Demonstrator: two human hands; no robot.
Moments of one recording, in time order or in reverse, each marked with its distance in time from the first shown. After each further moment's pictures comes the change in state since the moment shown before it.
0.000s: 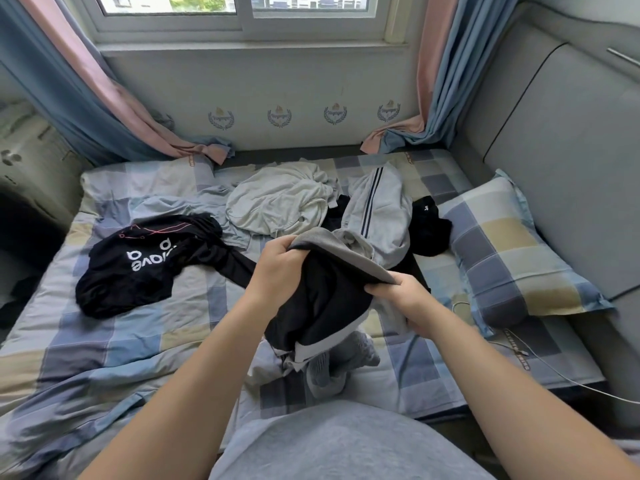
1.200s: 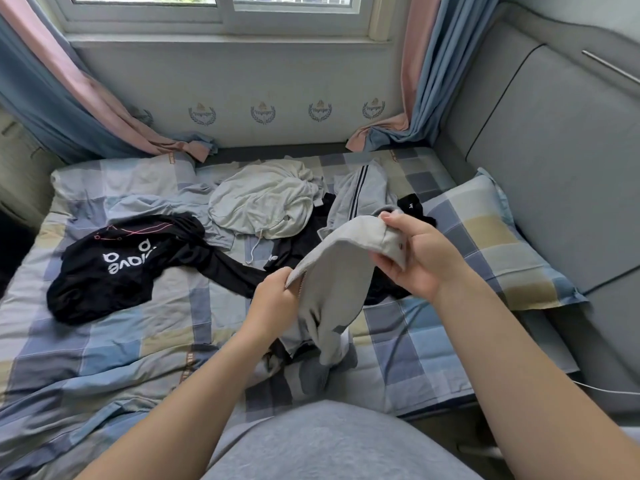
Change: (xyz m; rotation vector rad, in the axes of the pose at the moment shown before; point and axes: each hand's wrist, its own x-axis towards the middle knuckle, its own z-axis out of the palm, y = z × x) left_hand -0.012 -0.044 0.018 0.505 0.046 -0.055; right_hand -0.037 -0.102 -0.014 0.857 -0.006 0.020
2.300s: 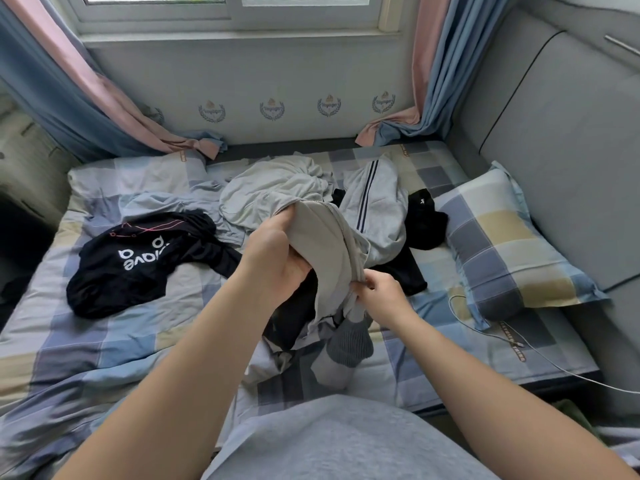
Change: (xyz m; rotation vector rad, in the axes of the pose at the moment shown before) left_hand 0.000 0.102 -0.049 -1.260 -0.003 -0.394; right_hand 0.063 0.109 -0.061 -1.190 0.176 -0.200
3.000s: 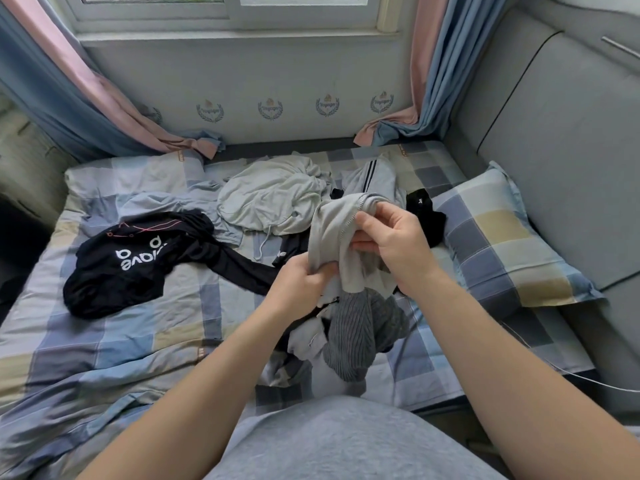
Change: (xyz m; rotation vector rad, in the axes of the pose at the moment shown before) left_hand 0.032 -0.059 -0.050 1.091 -0.258 0.379; right_hand -0.022 -0.102 -0.053 0.604 0.059 -0.261
